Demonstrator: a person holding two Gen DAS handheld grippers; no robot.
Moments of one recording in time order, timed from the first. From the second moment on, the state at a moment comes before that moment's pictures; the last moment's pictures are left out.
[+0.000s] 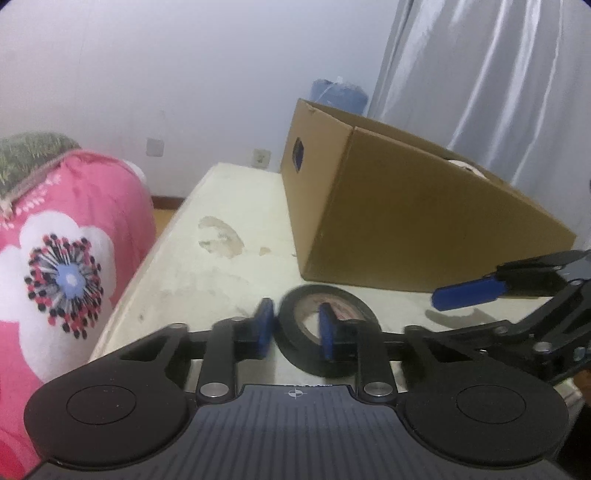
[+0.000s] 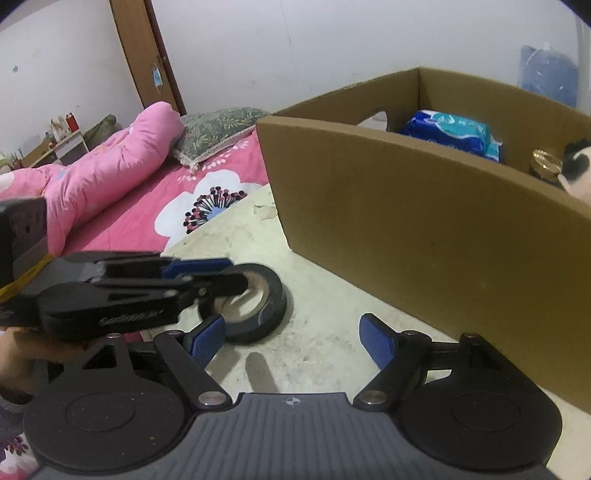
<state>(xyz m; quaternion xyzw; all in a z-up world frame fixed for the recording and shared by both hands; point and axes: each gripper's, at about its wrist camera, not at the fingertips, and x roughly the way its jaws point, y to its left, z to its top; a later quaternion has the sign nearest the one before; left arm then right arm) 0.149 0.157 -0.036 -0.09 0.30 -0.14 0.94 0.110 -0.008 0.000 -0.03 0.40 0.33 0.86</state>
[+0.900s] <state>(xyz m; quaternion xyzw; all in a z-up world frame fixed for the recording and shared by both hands) 0.085 0.112 -0.040 0.09 0.19 -0.11 0.97 0.109 -0.010 -0.008 0.01 0.42 0.35 0.84</state>
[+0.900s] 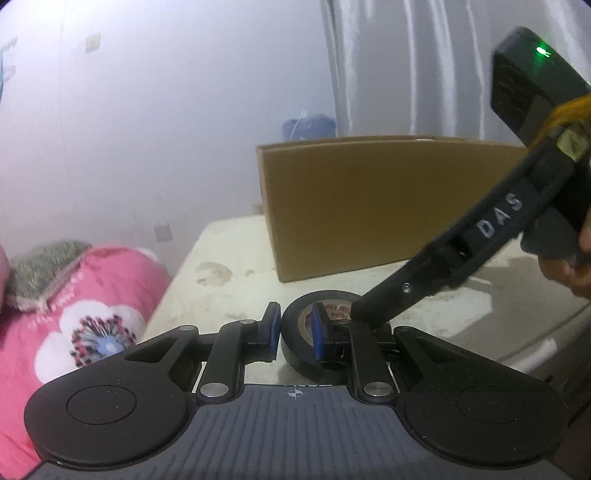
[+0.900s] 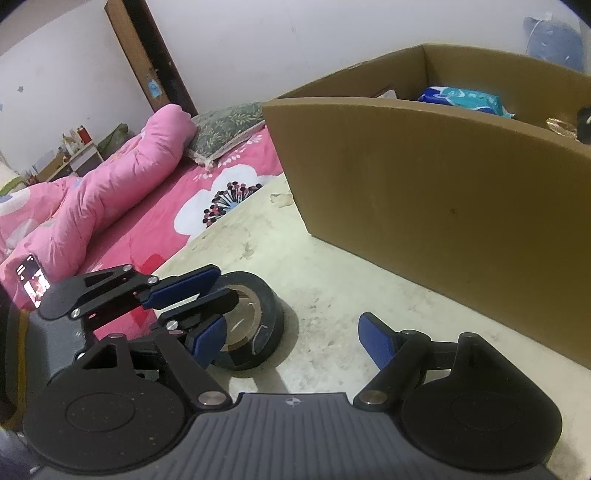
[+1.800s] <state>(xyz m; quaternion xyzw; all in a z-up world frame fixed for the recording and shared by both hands) 0.071 0.136 -0.026 -0.02 0.17 -0.14 0.98 0.092 0.005 -0.015 0.02 0.39 0.36 0.85</state>
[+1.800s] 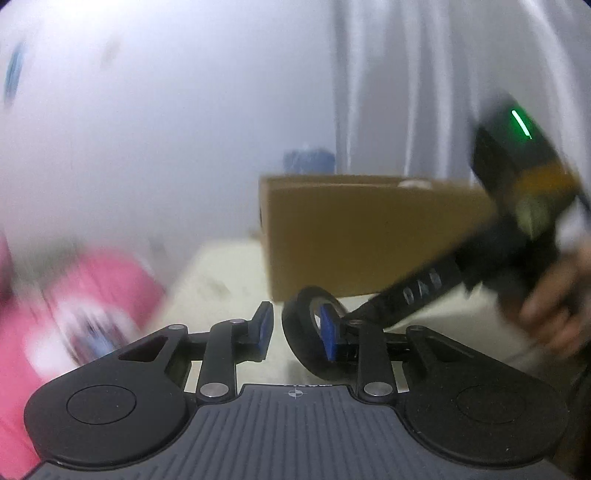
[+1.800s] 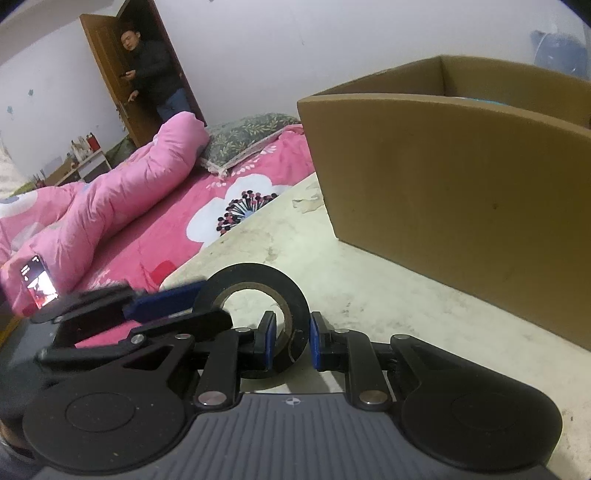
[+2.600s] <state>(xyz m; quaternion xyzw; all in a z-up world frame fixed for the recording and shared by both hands) 0.055 0.178 0.013 -0.20 0.17 -0.24 0.94 0.030 -0.003 0.061 -0.01 0.26 0.39 0.89</state>
